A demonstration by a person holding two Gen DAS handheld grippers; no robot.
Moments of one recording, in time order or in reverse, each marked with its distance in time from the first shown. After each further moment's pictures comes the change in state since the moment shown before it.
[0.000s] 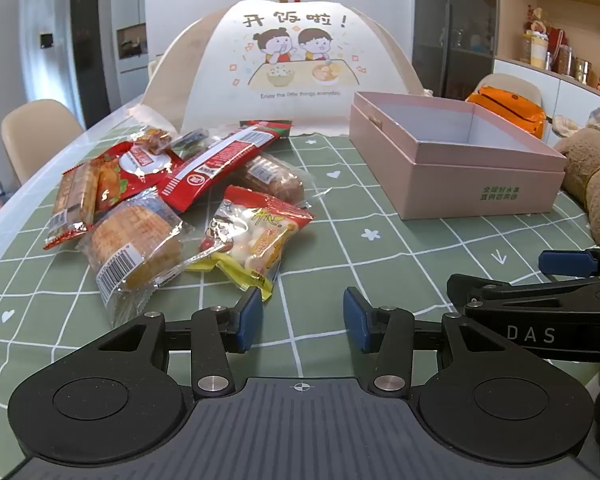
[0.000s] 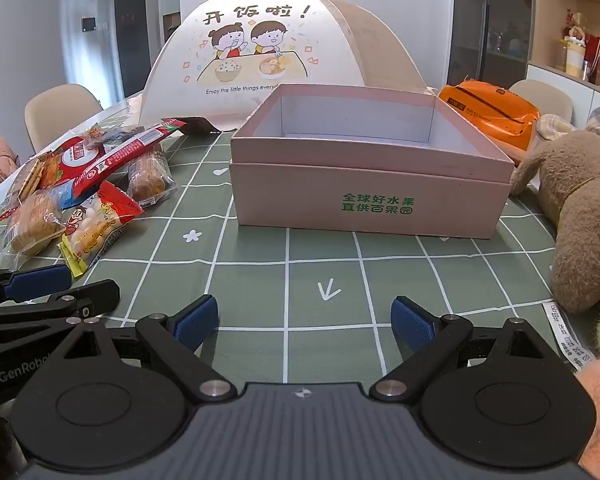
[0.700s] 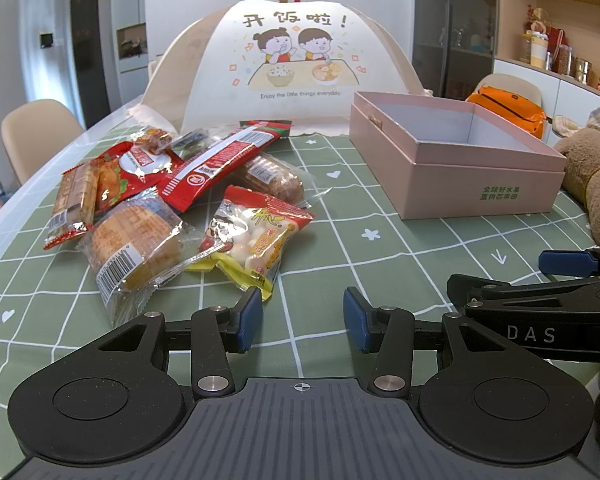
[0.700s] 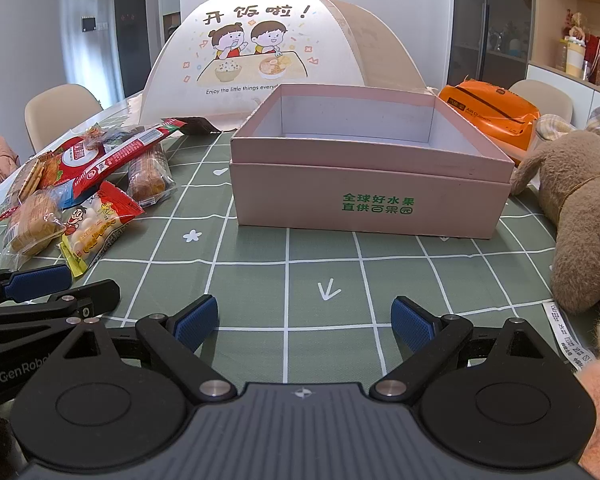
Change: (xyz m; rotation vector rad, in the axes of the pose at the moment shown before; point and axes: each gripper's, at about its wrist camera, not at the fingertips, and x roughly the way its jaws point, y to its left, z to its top) left arm 0.003 0.001 -0.002 0.002 0.000 0.001; right arm 0.000 0.000 0.000 0.000 0.000 0.000
